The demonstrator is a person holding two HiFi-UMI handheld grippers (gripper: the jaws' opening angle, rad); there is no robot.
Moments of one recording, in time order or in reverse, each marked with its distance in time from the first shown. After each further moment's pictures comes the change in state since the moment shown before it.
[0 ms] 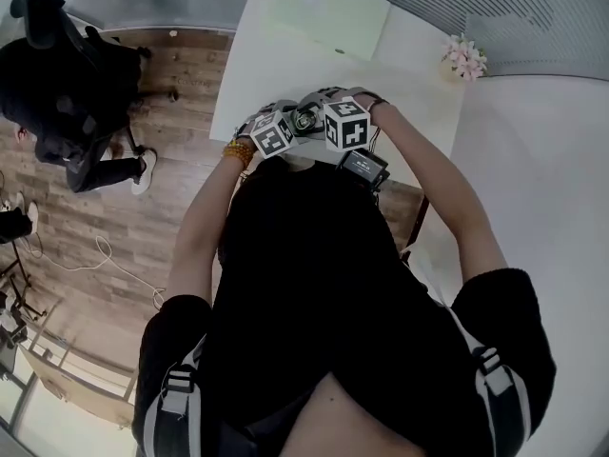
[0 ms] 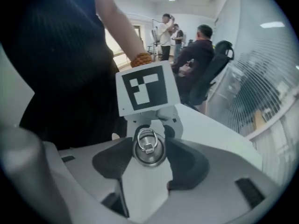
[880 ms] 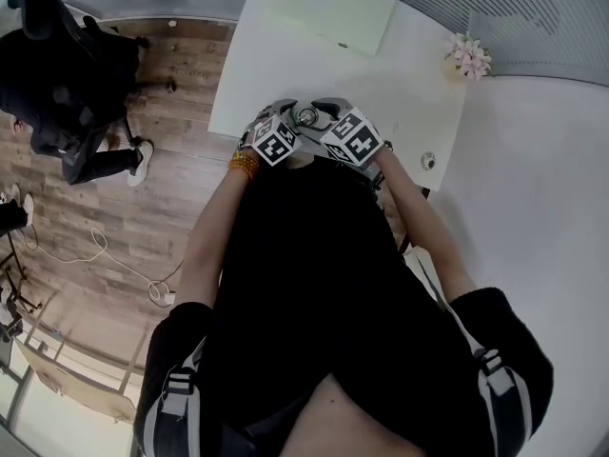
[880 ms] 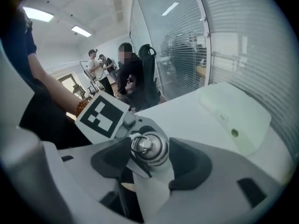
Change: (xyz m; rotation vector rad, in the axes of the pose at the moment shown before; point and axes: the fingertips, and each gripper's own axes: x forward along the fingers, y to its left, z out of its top) left arm -0.004 -0.001 -0.002 -0.152 -0.080 0.161; right arm -0.011 -0.011 -0.002 0.854 -0.280 -0.281
